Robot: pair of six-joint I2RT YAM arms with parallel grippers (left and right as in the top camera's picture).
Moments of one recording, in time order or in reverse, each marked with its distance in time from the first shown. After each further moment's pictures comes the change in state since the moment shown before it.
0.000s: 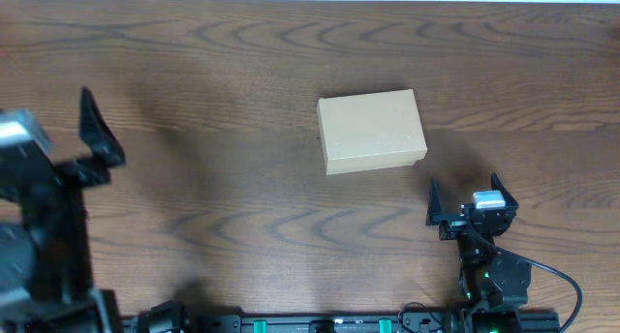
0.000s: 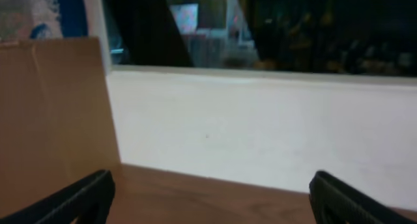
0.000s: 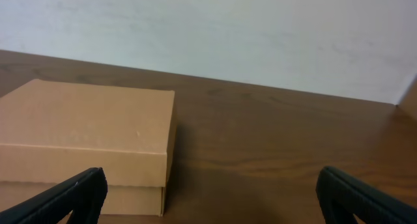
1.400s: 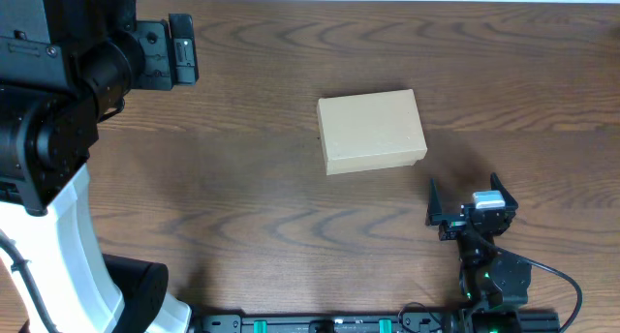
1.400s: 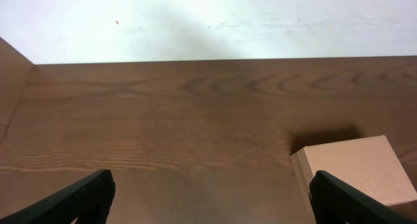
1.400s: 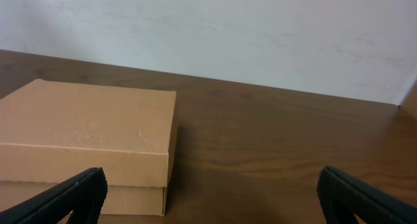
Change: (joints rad) left arm -0.498 1.134 1.793 -1.411 -0.215 -0.084; right arm 0.000 0.000 0.000 0.000 -0.004 0.001
